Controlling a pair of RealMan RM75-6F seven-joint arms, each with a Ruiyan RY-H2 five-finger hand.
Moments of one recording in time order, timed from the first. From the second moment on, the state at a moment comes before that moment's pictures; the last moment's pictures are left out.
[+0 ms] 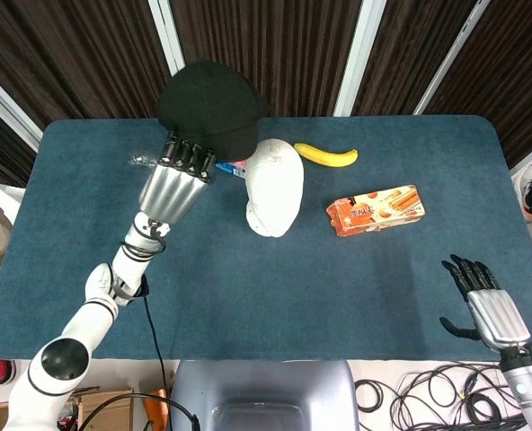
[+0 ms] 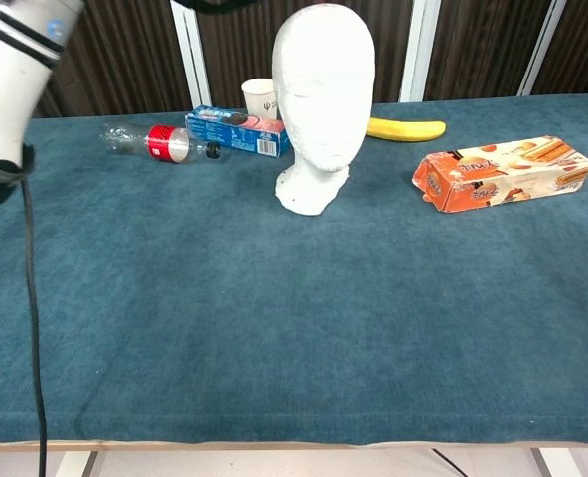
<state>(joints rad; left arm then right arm) -1.14 -1.92 -0.20 -0.27 1.48 1.68 0.29 0.17 -1.05 -0.01 -1.62 -1.52 1.28 0.08</state>
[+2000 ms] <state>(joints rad) -0.73 -1.81 -0.02 -1.04 1.54 1.73 0.54 0.16 -1.05 -0.03 -1.62 -1.55 1.30 0.05</state>
